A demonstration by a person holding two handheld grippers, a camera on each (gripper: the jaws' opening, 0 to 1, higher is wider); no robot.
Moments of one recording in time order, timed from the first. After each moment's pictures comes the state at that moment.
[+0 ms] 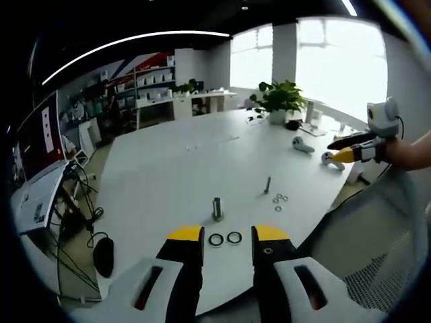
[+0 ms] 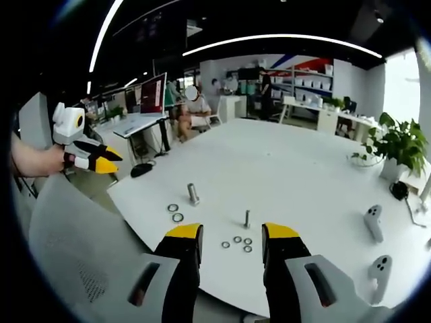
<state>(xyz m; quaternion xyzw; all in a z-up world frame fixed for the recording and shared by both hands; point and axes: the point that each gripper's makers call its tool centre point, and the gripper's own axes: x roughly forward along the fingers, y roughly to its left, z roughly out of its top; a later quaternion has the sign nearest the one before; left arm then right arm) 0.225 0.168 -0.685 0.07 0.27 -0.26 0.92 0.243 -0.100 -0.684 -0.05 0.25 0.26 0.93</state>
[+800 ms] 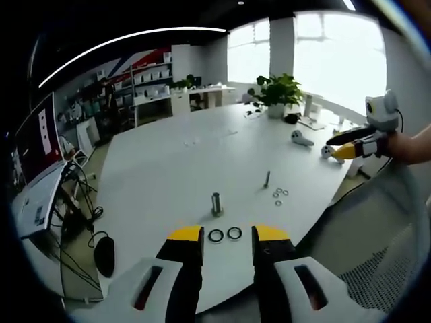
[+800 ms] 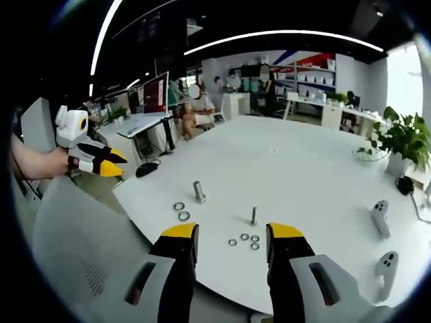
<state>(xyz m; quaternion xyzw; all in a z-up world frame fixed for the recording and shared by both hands) 0.224 0.168 -0.690 0.08 0.29 -0.26 0.92 0.239 -0.093 -0.689 -0.04 0.26 0.28 0.92</state>
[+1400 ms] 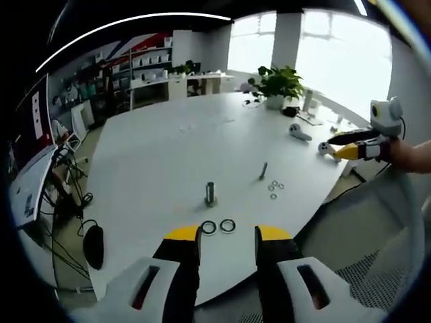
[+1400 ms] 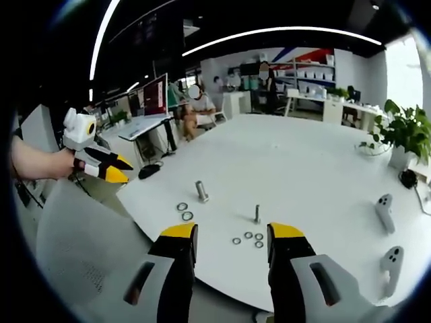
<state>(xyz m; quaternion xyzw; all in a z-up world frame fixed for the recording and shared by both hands) 0.232 0.163 -0.706 0.06 0.34 -0.27 0.90 0.237 -0.092 -0.692 -0.02 0.27 0.28 0.92</state>
